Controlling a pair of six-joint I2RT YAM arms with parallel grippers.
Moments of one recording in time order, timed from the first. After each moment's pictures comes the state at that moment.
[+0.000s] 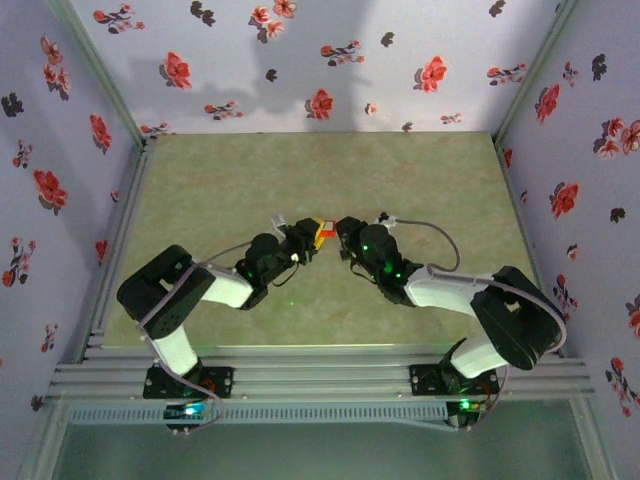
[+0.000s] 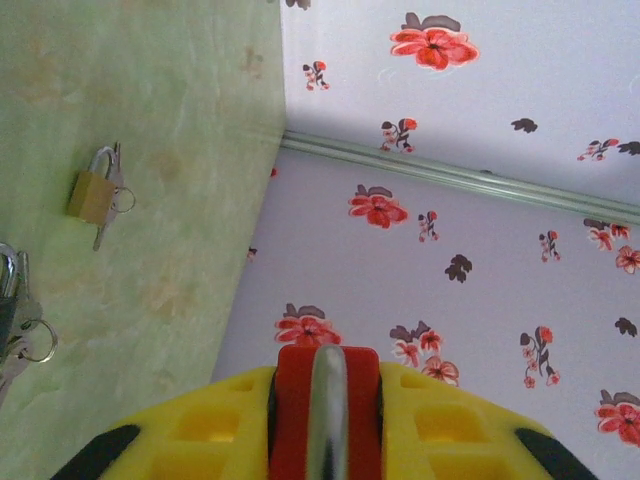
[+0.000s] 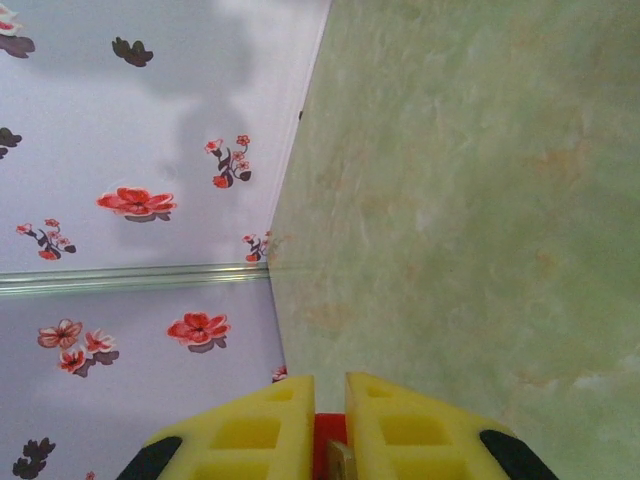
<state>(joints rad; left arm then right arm) -0.78 1.73 0.56 1.11 0.05 -1.76 0.77 1.47 0.60 0.57 0.22 1.50</state>
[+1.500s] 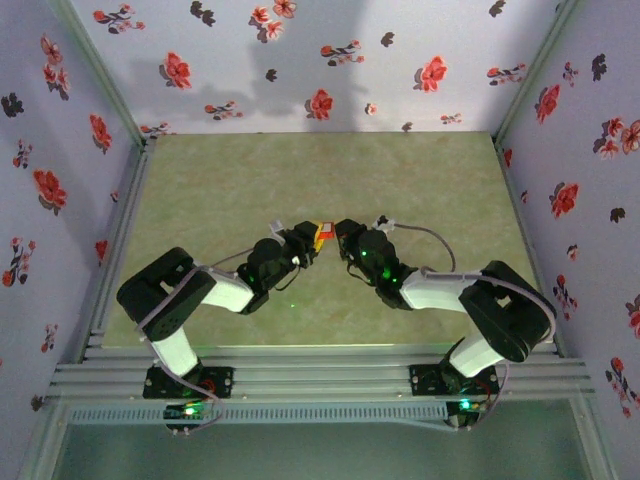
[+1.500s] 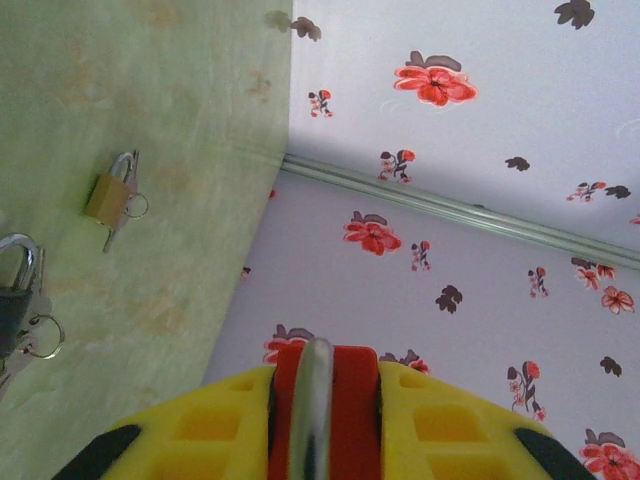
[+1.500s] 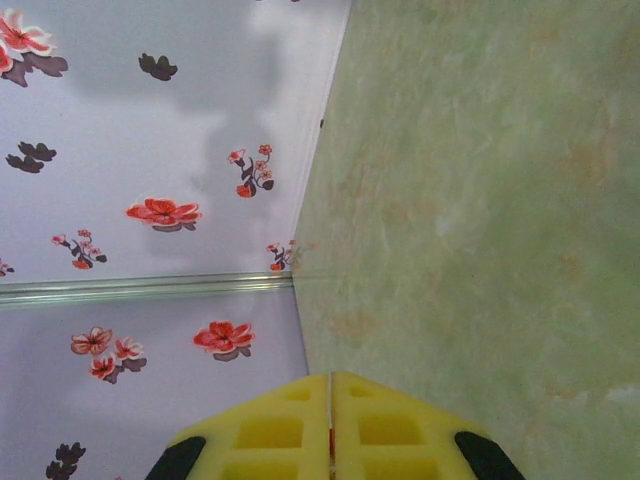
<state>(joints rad) -0.81 1.72 0.54 1.11 -0.05 -1.83 0.79 1.52 0.56 0.71 0.26 1.53</state>
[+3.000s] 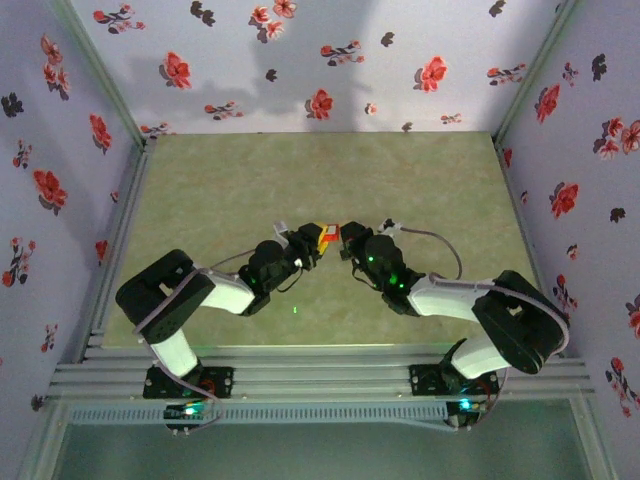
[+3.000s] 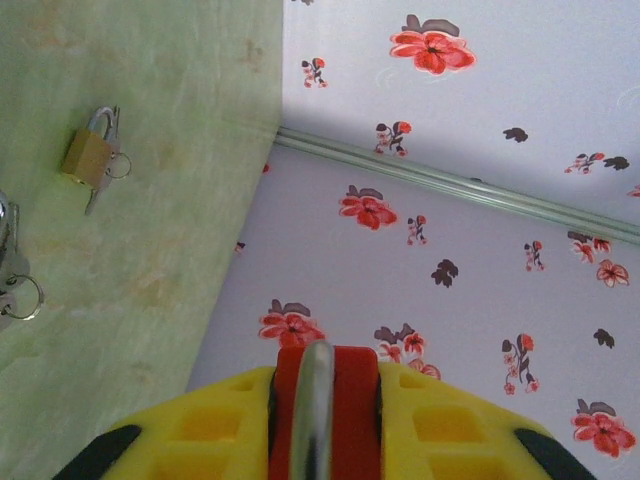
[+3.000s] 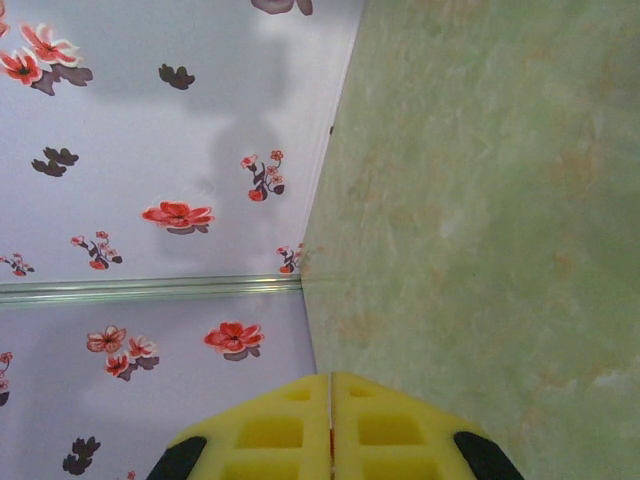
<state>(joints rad) -0.83 1.71 0.54 1.12 -0.04 -1.83 0.79 1.43 0.50 0.70 0.28 1.52</state>
